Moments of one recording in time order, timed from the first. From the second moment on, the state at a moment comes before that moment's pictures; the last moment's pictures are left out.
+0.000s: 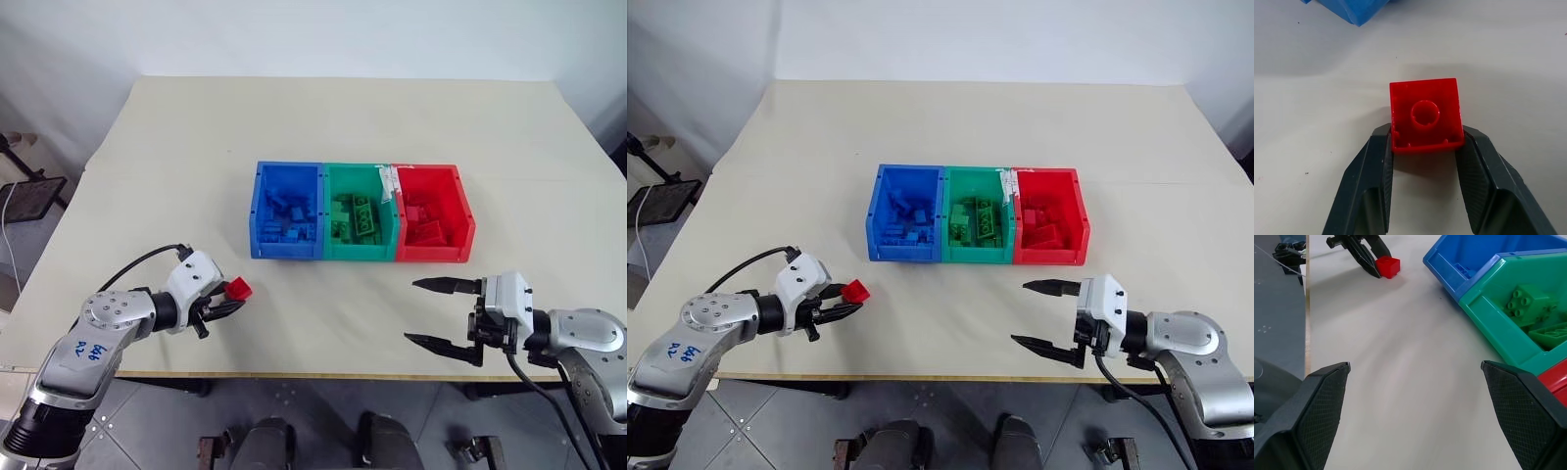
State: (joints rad) left arm -0.16 0.79 0.02 -0.32 -0.27 0.63 -0.74; right arm 0.01 -0.77 -0.17 -0.31 0.50 0.15 1.16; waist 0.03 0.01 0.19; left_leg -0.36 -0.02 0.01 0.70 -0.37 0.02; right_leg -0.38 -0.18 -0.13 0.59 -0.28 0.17
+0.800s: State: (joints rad) left arm -1.23 -0.10 -0.27 0.84 -0.05 0.04 -0.56; right arm 0.50 -0.45 -0.58 -0.65 0.47 0.13 0.65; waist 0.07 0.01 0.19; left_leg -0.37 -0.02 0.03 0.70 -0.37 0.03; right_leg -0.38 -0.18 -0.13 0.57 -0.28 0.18
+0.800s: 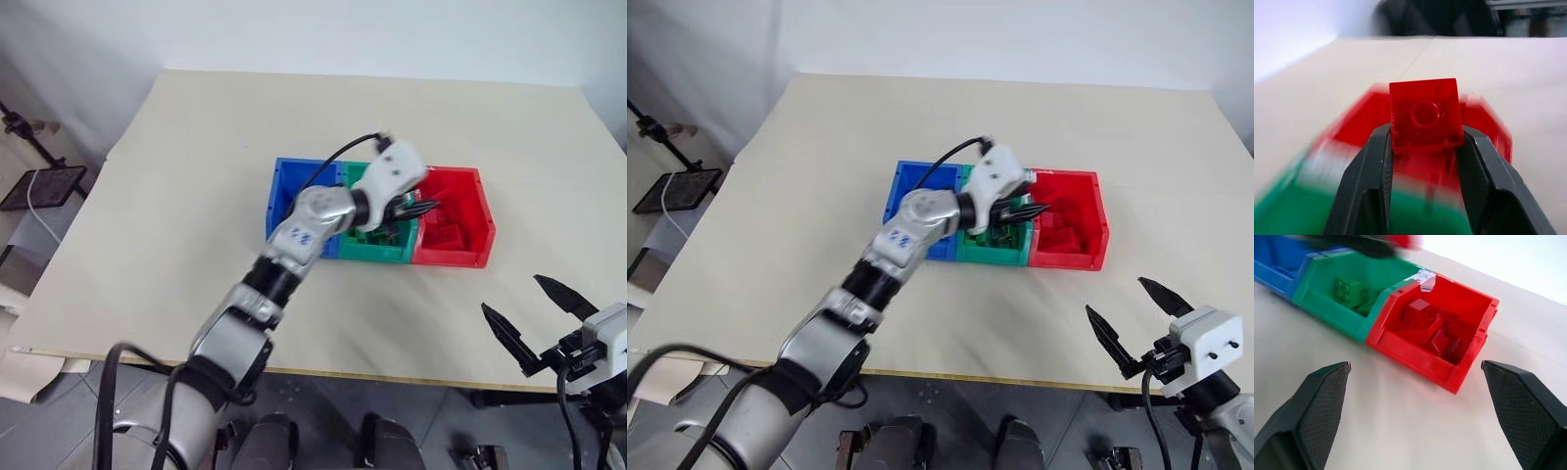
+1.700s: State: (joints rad) left arm -0.69 0.37 -0.12 0.26 -0.19 -0.10 -1.06; right arm 0.30 -0.64 -0.43 -0.52 0.52 0.14 0.83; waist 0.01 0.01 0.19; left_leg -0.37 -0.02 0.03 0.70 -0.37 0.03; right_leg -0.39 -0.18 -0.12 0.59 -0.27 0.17
